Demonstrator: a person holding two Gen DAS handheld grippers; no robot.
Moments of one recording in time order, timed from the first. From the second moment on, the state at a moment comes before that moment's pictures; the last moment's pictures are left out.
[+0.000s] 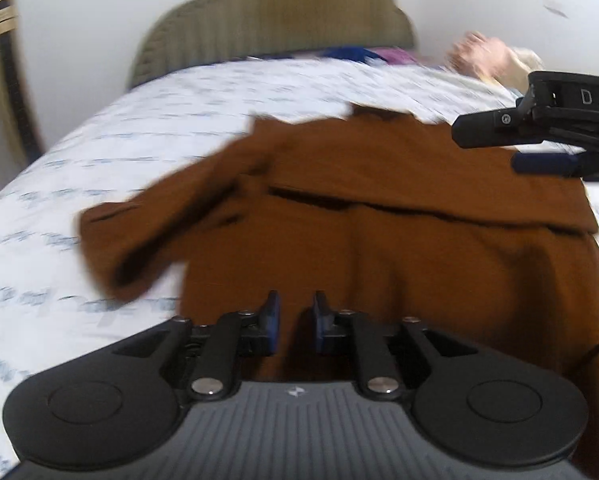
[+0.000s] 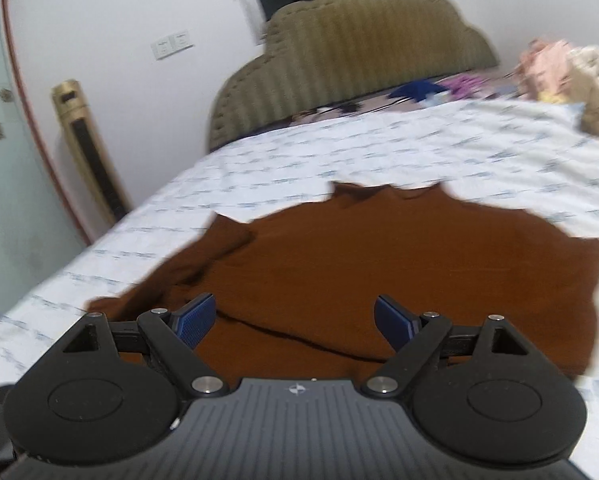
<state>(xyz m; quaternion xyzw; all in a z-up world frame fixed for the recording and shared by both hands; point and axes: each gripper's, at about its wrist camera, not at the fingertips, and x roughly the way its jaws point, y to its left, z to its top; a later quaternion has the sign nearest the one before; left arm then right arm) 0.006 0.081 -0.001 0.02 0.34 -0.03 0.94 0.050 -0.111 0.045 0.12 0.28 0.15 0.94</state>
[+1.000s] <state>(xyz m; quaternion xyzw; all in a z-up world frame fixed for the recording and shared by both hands) 0.047 0.139 0.028 -0.03 0.28 0.13 0.95 0.195 -0.030 0.035 0.01 0.36 0.04 0.93</state>
